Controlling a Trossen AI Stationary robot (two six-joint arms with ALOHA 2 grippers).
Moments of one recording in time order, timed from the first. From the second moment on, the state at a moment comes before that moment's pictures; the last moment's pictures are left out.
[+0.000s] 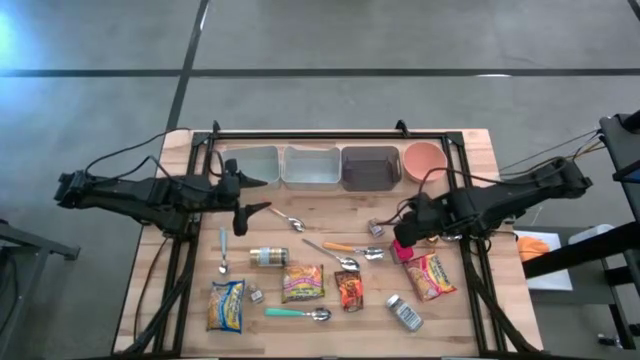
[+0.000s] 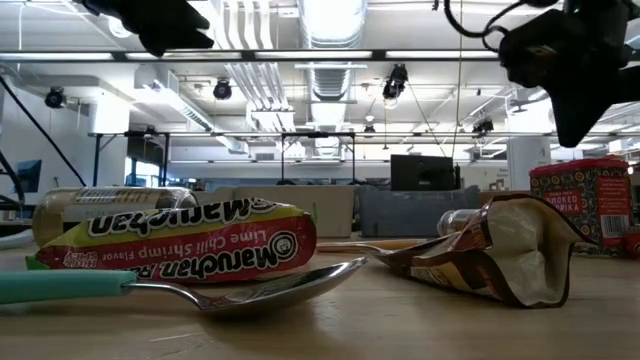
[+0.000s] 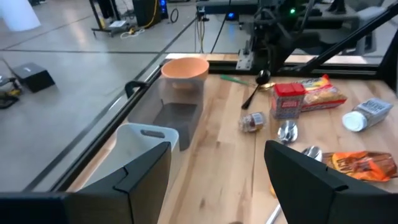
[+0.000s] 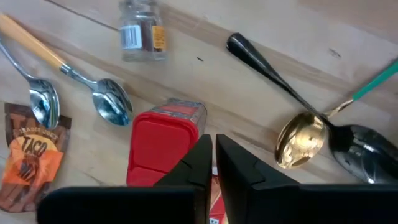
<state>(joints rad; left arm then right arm) -0.10 0.76 0.67 -0.26 -0.35 -0.02 0.23 1.17 0.88 -1.09 0.10 1.43</state>
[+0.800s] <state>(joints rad) -0.09 0.76 0.66 -0.30 -0.35 -0.13 0.19 1.22 0.88 -1.03 0.01 1.52</state>
